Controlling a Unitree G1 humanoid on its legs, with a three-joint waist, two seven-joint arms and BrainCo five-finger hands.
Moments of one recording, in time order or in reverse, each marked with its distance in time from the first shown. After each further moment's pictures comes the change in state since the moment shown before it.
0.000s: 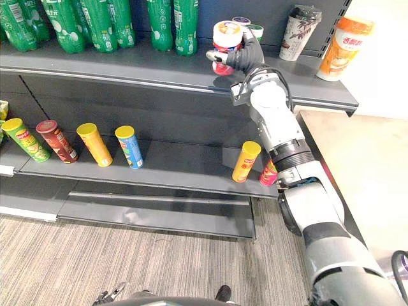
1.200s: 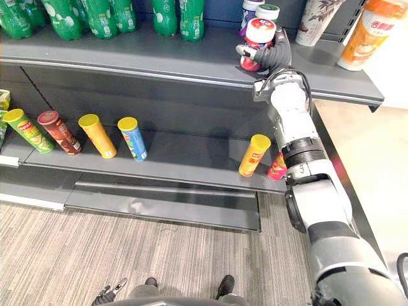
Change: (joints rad) left arm -0.004 -0.001 -0.031 -0.029 -0.014 -0.007 0.001; right arm -0.017 -0.030 -0.084 0.153 -0.004 -0.104 -0.022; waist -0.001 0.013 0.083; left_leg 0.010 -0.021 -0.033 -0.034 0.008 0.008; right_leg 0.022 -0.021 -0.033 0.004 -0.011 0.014
